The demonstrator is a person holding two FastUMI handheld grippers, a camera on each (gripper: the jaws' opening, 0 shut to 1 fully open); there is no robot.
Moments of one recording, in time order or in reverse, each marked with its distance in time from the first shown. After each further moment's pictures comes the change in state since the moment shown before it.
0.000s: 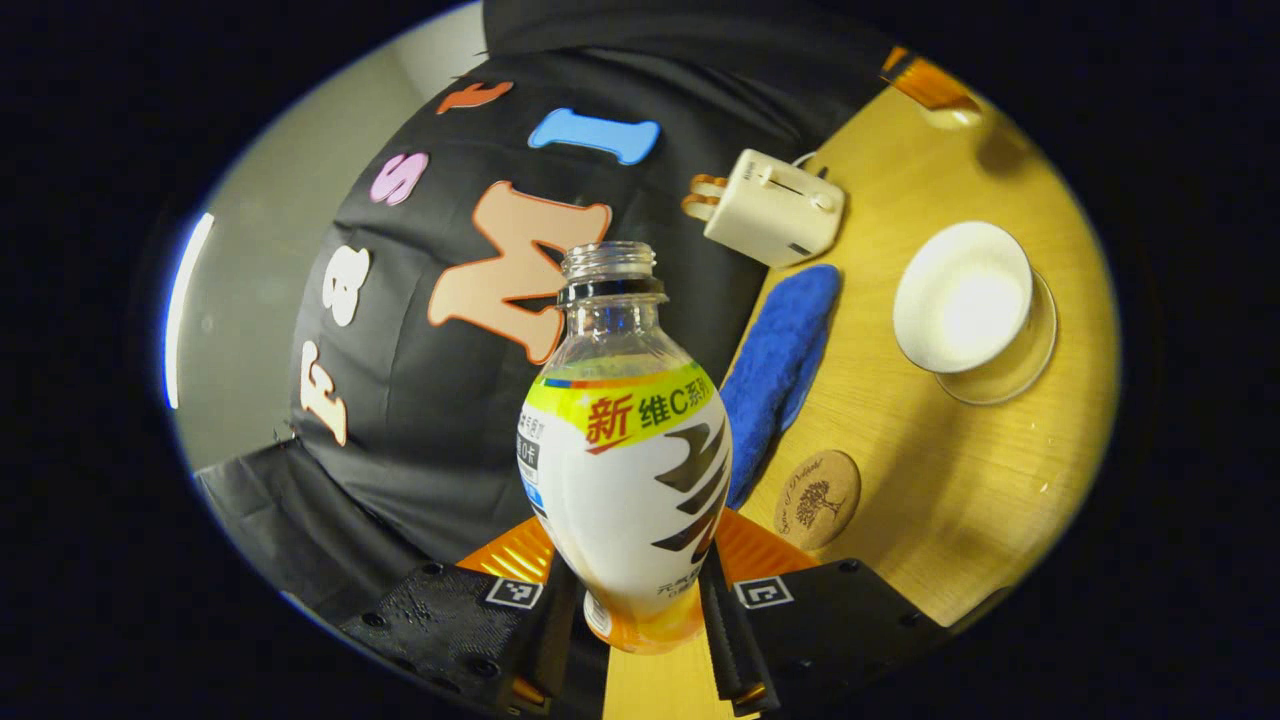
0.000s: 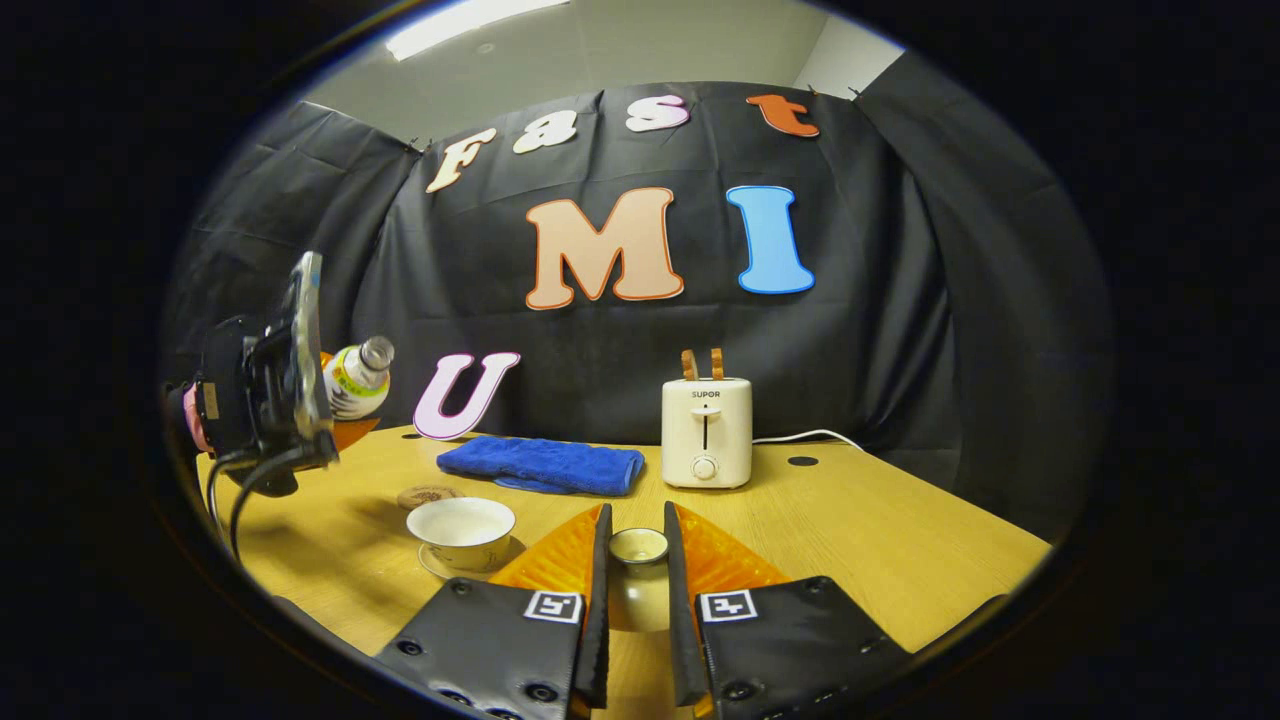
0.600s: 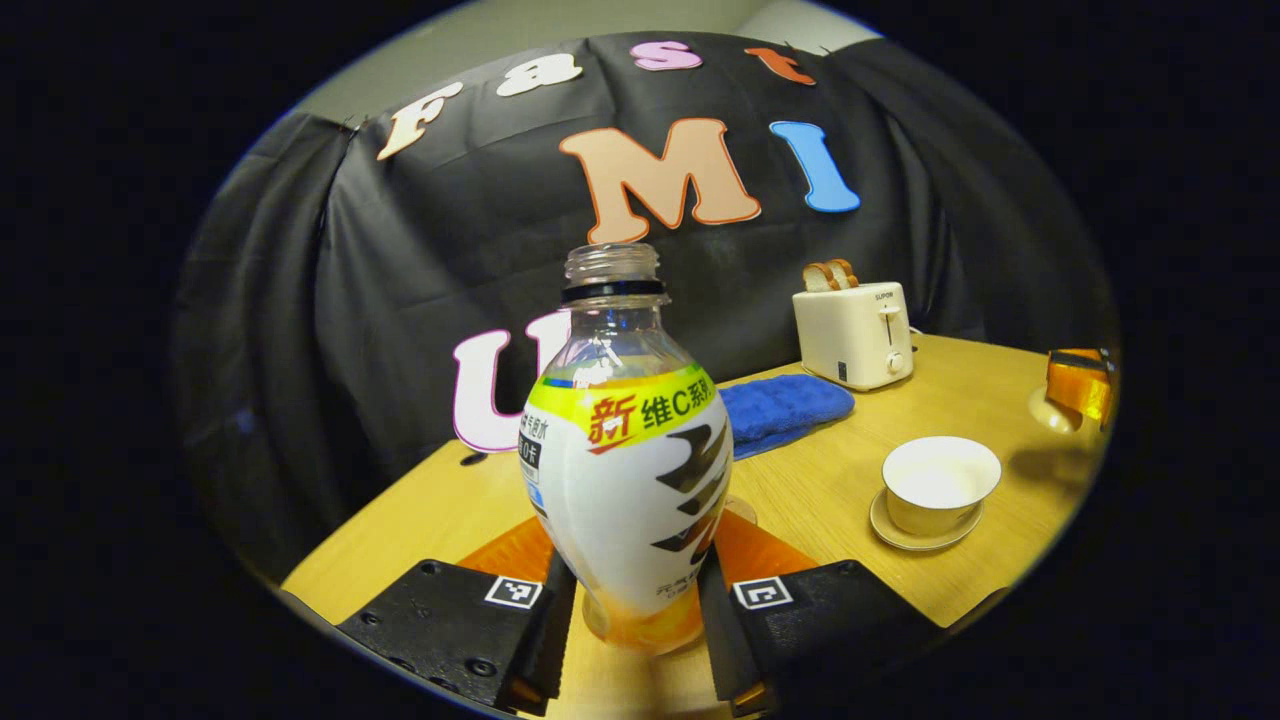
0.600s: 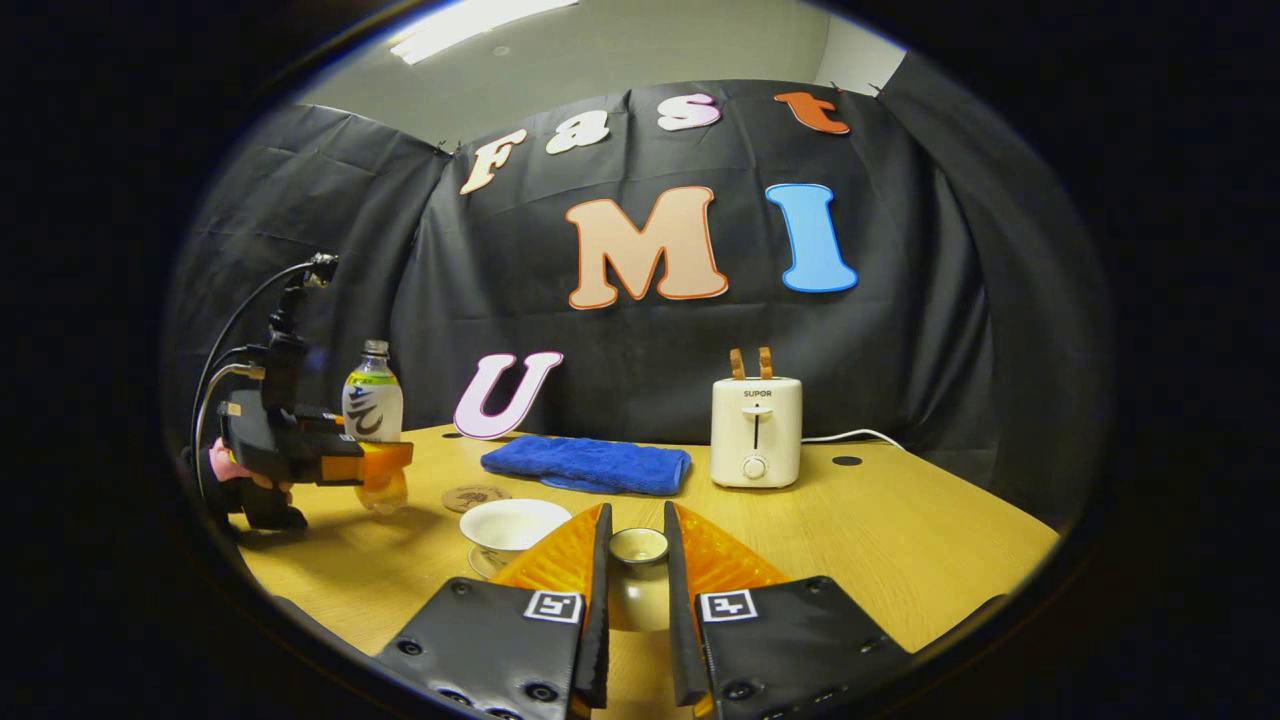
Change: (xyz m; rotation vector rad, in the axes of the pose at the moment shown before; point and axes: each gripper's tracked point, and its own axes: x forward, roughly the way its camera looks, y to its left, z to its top) left arm -0.010 -0.015 -0.023 -0.900 0.016 -0.098; right arm 0.000 0.033 -0.001 0.004 0.005 0.094
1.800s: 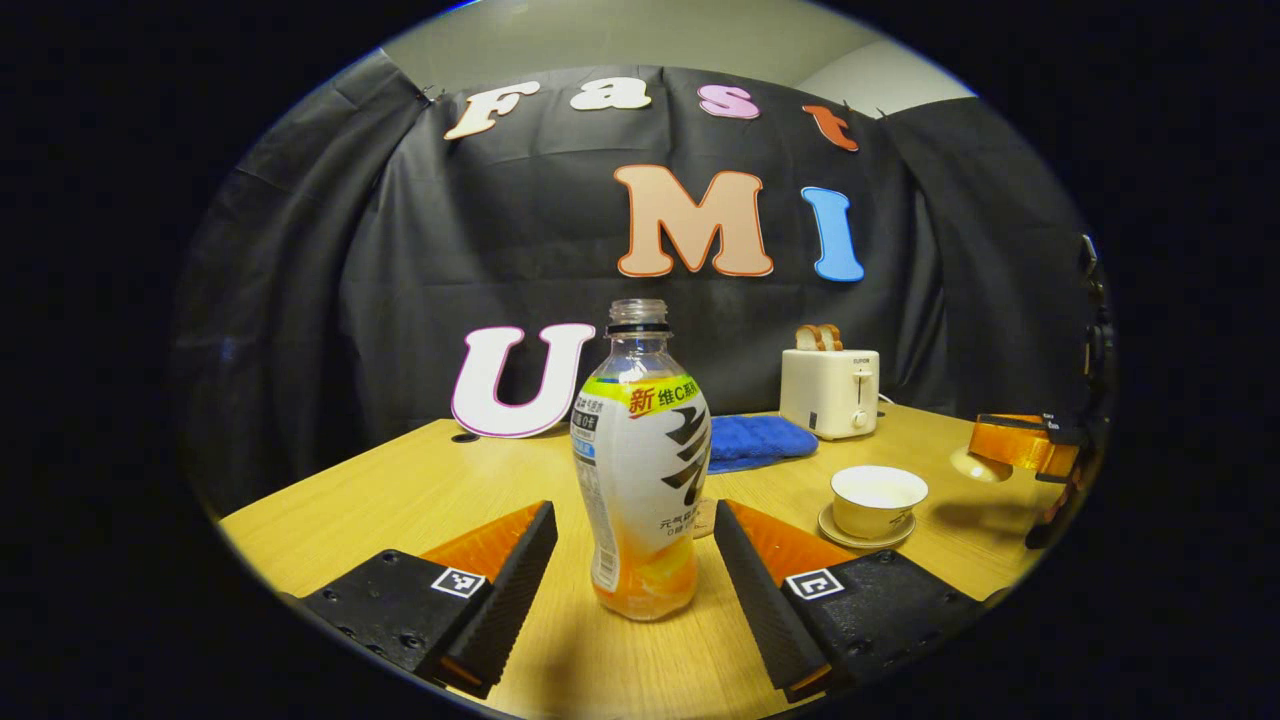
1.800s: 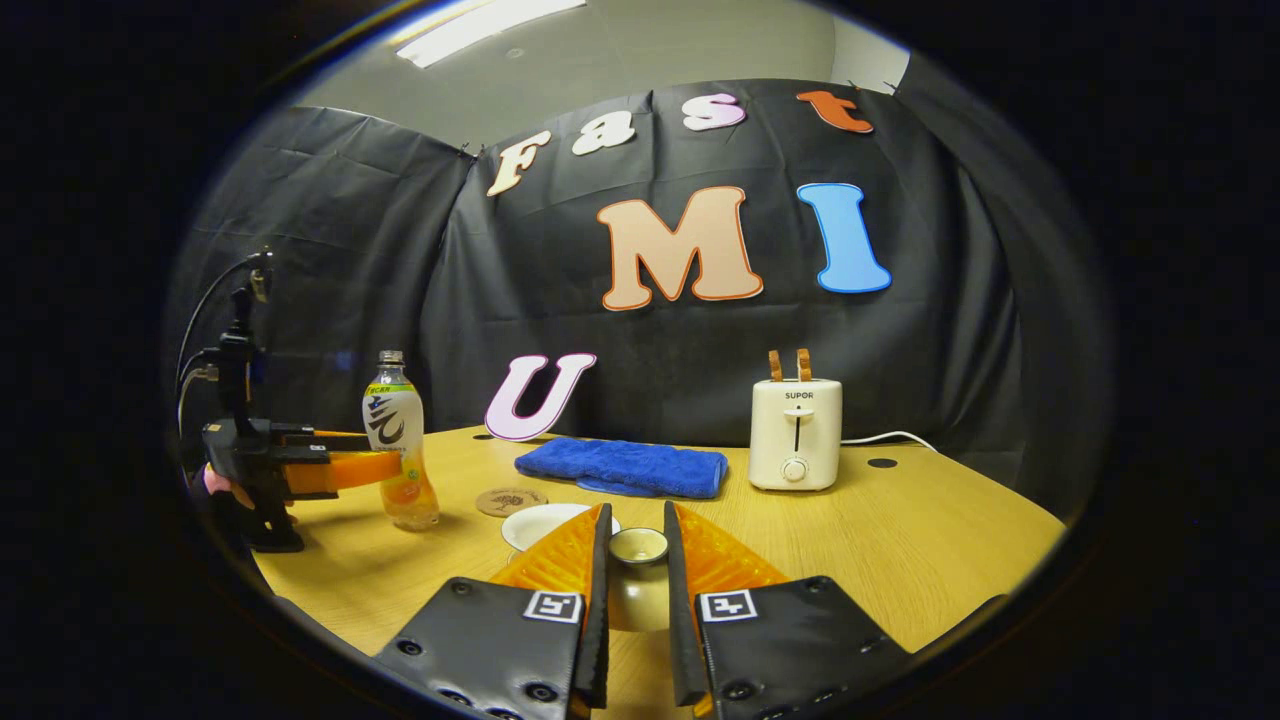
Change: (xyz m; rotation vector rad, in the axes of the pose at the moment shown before) left arm -0.044 0.004 -0.021 -0.281 -0.104 -0.077; right arm 0.005 0.036 -0.001 0.003 -0.005 0.100
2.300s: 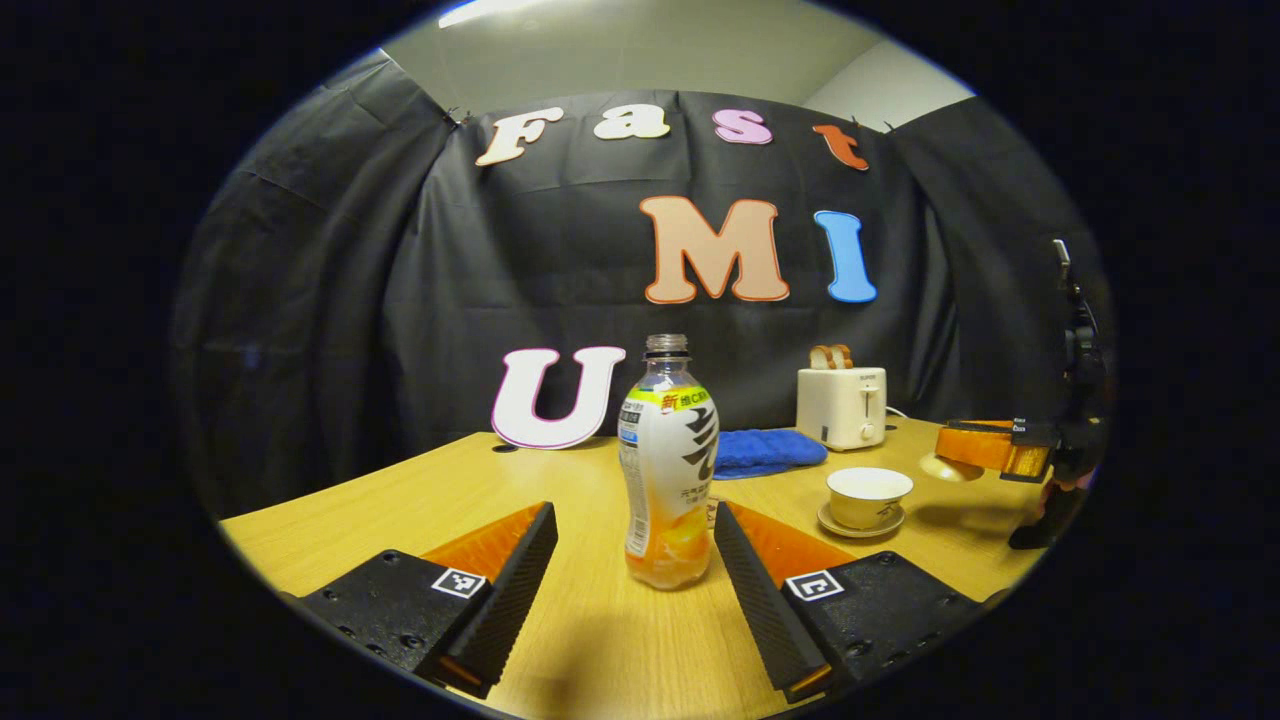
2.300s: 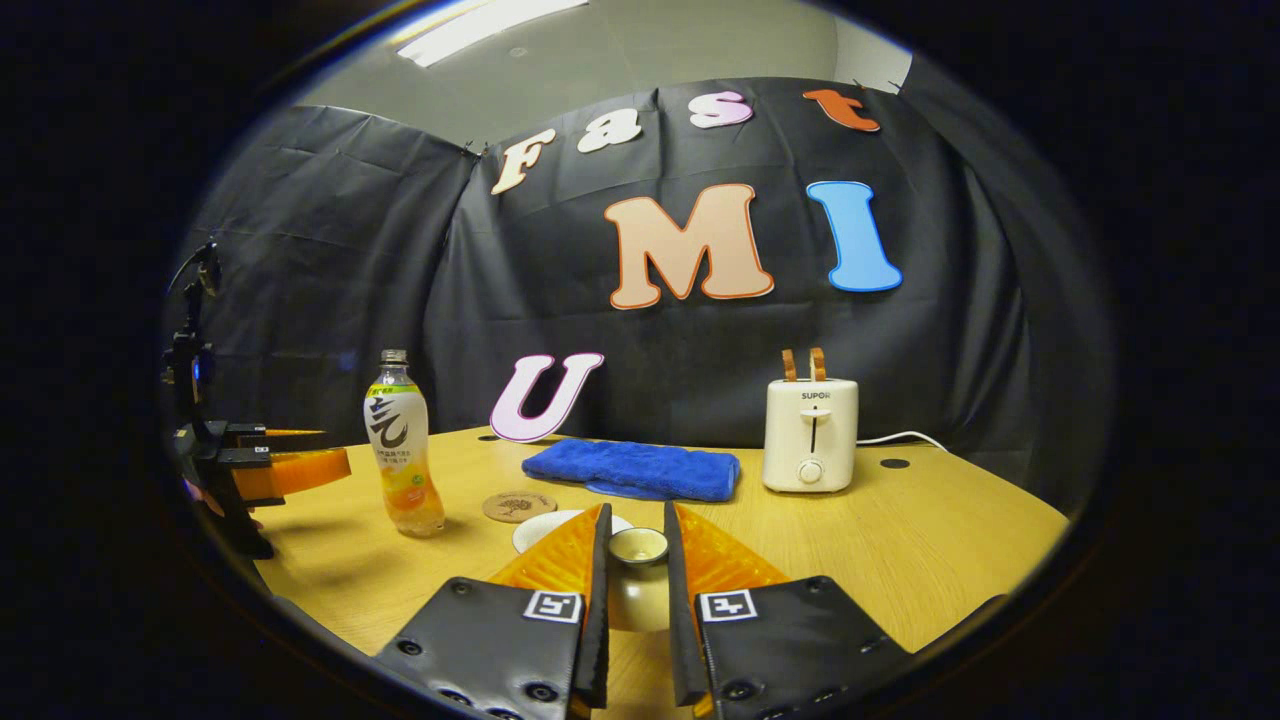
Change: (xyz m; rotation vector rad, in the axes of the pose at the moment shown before) left arm -0.054 0.008 0.011 -0.002 -0.085 0.064; right arm 0.011 0.013 -0.001 0.001 0.002 0.014
